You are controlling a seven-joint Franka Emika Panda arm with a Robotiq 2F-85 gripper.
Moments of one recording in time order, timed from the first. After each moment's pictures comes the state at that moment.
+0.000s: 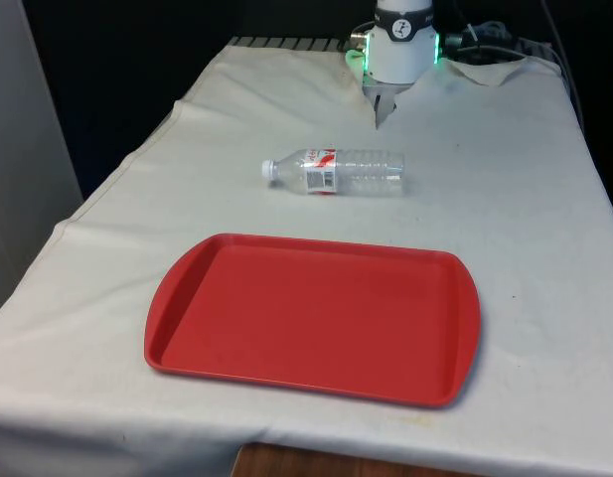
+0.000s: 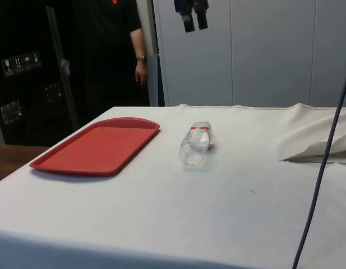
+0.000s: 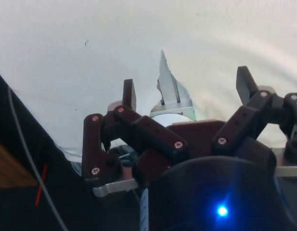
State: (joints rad) arm 0.10 -0.20 -0.28 -2.16 -0.03 1.84 -0.06
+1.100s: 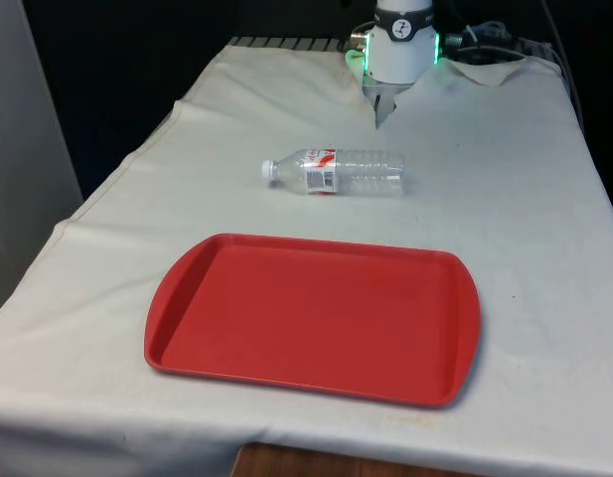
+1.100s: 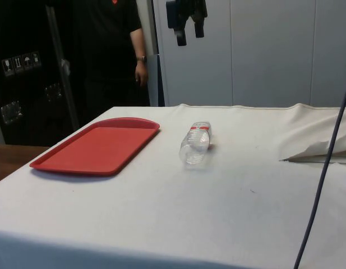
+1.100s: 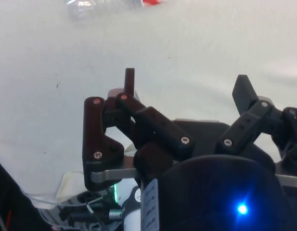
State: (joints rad) arm 0.10 -0.19 -0.27 -2.26 -0.15 2.06 0.15
